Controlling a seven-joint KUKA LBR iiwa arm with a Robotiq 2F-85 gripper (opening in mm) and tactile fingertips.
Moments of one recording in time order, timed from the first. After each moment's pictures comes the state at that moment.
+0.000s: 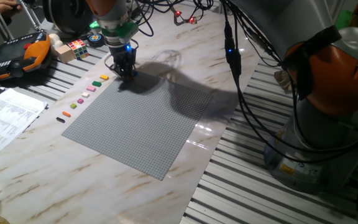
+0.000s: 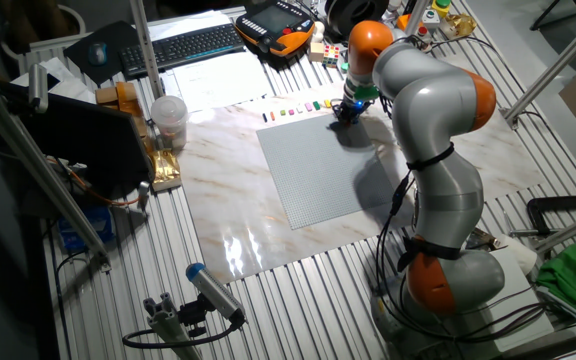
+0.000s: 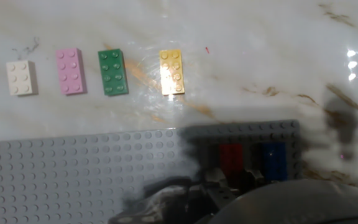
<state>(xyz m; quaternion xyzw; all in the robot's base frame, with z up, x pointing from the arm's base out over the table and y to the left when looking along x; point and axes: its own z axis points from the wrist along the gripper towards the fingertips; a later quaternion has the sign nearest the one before) 0.672 -0.088 0.024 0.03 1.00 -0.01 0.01</state>
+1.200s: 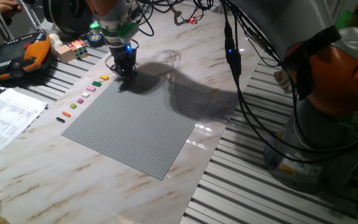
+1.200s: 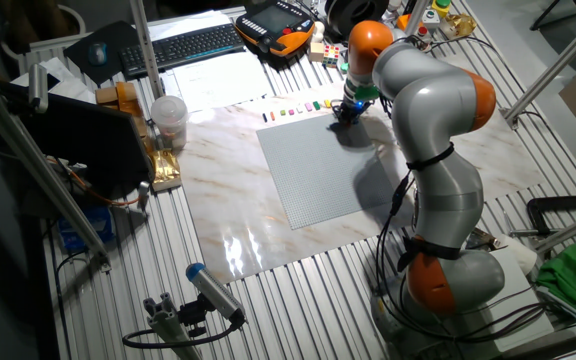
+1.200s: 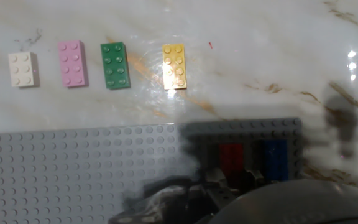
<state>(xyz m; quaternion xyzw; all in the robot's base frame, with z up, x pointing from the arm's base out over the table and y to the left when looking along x) 0.670 -0.088 0.024 0.02 1.00 -0.02 0.00</state>
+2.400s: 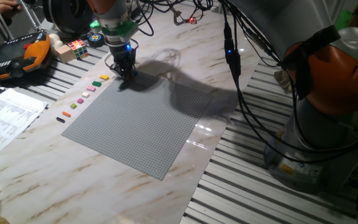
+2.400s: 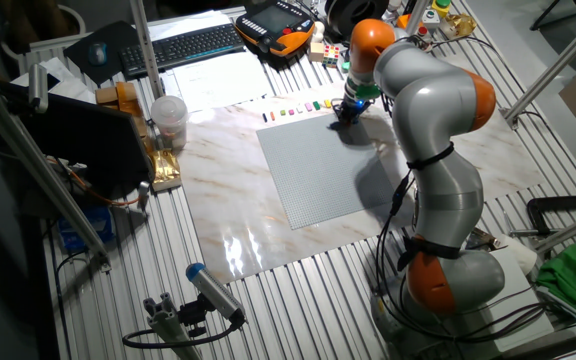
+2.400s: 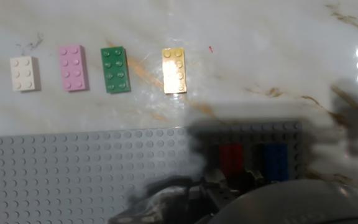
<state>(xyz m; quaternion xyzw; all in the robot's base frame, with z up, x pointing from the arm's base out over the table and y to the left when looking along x) 0.671 -0.089 0.022 0.02 1.00 0.00 0.00</state>
